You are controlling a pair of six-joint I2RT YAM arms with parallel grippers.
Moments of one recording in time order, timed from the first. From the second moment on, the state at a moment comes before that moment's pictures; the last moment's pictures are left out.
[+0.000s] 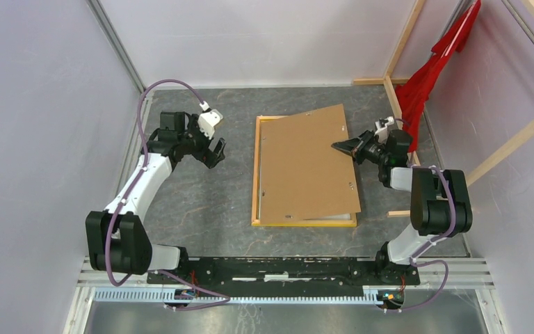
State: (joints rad) left arm -0.10 1.35 1.03 -0.43 0.47 0.54; right arm -0.08 1.64 0.63 0.66 -0.84 1.09
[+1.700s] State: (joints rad) left arm -0.11 1.35 1.02 -0.49 0.45 0.58; right arm -0.06 1.80 0.71 0.73 -0.81 1.09
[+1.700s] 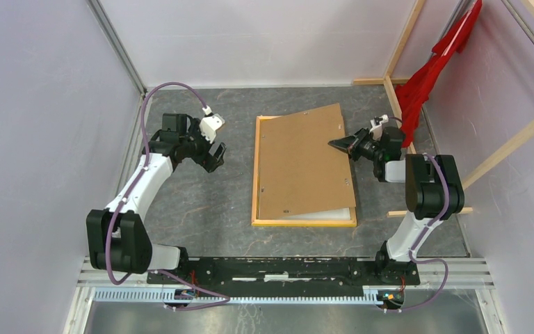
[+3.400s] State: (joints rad) left arm -0.11 1.38 0.98 -0.49 0.42 0.61; right arm 0.11 1.81 0.70 0.60 -0.62 0.85
